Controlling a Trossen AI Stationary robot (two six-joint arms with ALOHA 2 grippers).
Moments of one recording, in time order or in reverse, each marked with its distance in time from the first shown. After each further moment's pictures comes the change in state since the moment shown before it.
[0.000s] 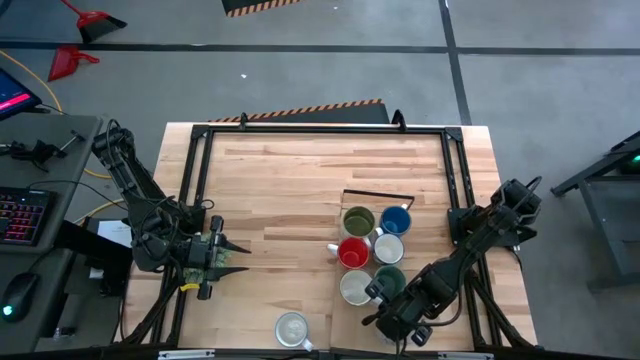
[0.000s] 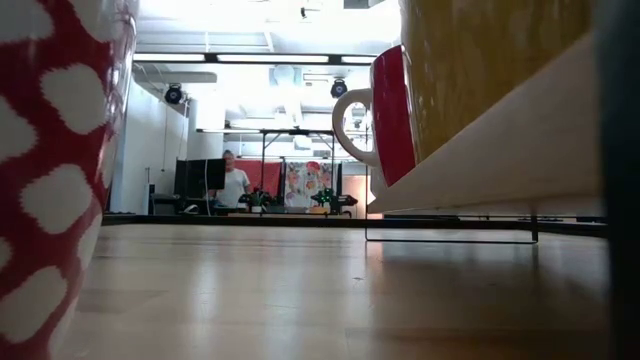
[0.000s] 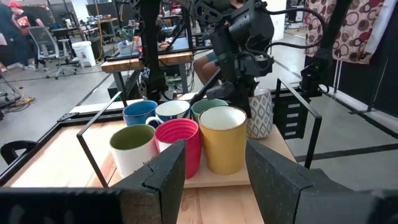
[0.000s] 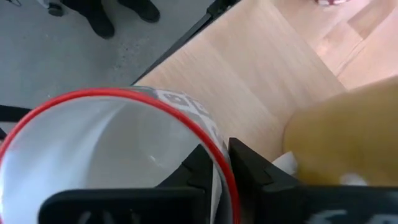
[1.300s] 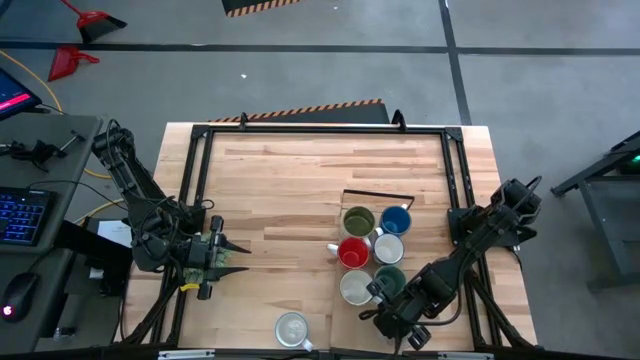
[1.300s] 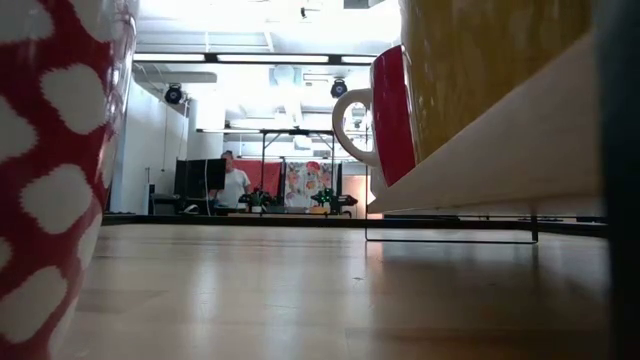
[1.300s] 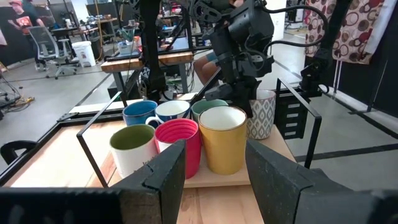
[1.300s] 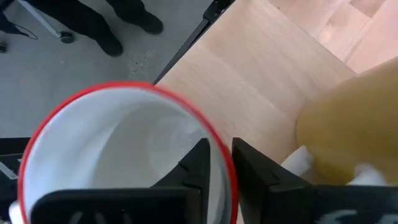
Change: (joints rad) left arm 0.000 0.000 0.000 0.000 0.000 -0.001; right arm 0.001 -0.001 0.000 0.014 -0.032 0.149
